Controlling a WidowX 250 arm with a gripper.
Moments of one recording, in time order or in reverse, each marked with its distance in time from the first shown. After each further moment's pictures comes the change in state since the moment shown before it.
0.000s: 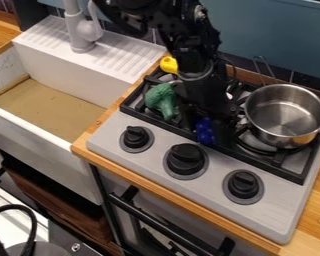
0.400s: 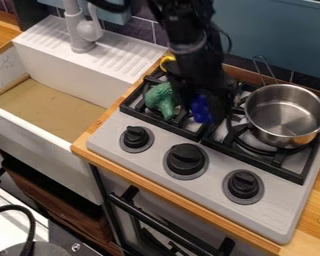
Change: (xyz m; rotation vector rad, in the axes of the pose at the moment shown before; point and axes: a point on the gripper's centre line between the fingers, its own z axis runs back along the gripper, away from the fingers) arm 0.005 0.003 0.043 0.015 -0.044 0.071
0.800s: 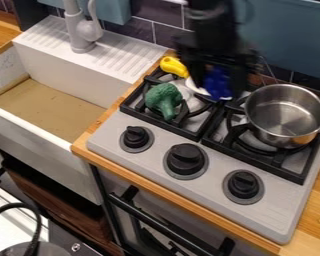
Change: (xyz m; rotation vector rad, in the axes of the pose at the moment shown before) arm 0.025 -0.033 0.010 0.024 0.021 0.092
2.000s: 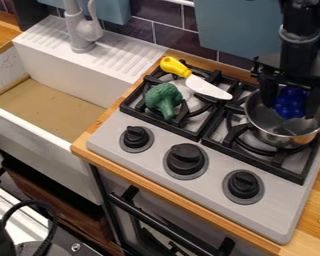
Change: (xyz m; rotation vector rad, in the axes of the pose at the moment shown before) arm 0.034 -0.057 -0.044 0.022 0.069 0.006
